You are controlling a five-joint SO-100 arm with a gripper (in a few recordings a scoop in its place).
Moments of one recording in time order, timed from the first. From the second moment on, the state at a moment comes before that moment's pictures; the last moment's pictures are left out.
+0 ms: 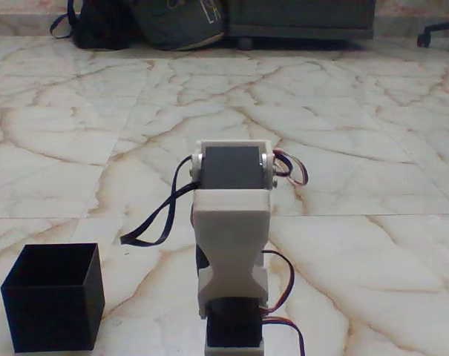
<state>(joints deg) 1.1 116.4 137.3 55.9 -100.5</state>
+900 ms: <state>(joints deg) 5.2 137.5 175.3 41.3 -92.0</state>
